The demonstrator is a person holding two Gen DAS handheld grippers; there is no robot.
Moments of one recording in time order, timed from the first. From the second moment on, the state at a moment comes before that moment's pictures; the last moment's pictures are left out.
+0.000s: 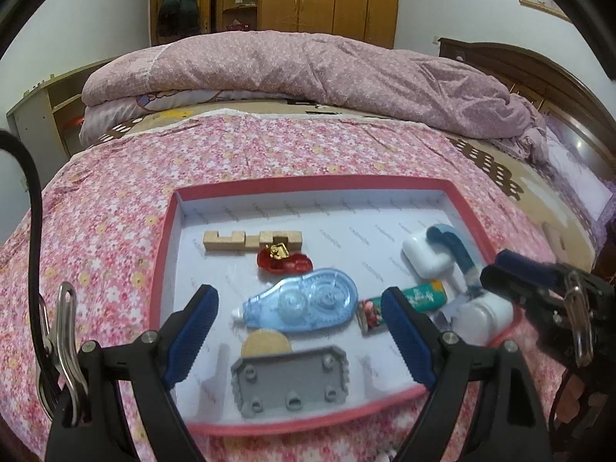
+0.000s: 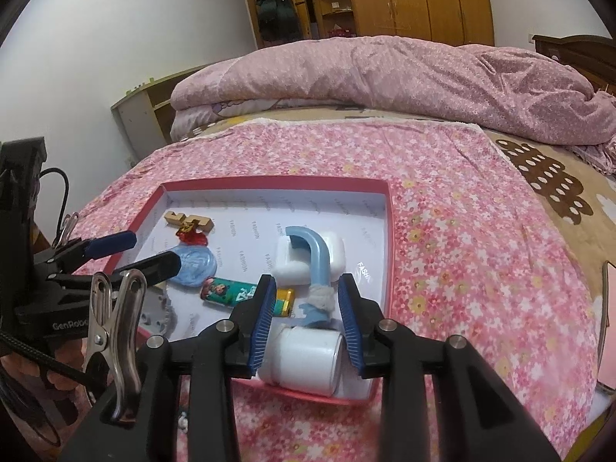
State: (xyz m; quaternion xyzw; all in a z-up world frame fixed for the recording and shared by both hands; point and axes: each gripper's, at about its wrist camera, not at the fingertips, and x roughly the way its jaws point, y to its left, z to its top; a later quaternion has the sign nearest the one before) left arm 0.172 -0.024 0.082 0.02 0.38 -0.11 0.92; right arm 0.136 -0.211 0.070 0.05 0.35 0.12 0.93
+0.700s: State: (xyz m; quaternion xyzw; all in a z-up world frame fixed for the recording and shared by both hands) left arm 0.099 -0.012 0.081 0.03 0.39 -0.10 0.91; right arm 0.063 -0.194 0.062 0.06 0.38 0.15 0.91
